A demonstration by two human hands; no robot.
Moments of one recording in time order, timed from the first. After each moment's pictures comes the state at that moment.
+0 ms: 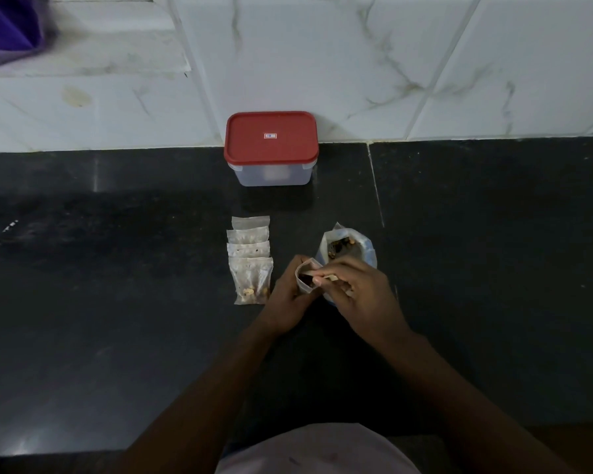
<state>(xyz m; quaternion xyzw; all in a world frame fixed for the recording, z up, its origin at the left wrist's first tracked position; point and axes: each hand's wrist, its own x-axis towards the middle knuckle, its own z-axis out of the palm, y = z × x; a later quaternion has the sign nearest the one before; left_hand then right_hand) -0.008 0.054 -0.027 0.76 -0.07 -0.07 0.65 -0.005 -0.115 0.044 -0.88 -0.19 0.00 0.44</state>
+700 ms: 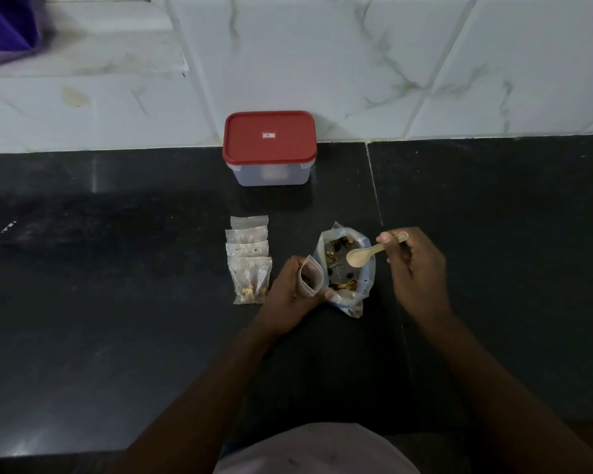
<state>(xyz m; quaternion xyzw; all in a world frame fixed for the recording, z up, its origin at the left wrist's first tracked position) -0.011 0.056 -0.026 0.79 -0.02 -0.11 0.60 0.024 -0.171 0.048 -0.88 -0.06 -0.10 0.46</state>
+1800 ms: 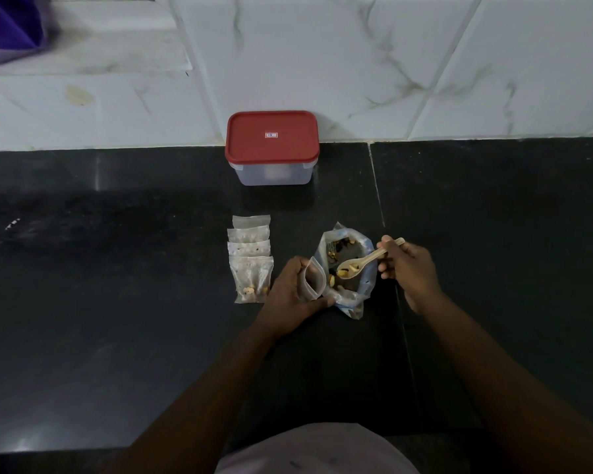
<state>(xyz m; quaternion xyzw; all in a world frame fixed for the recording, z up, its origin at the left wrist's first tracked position) -0.012 0.057 -0.023 0.81 0.00 -0.12 0.57 0.051 -0.174 0.014 -0.74 0.25 0.12 0.62</state>
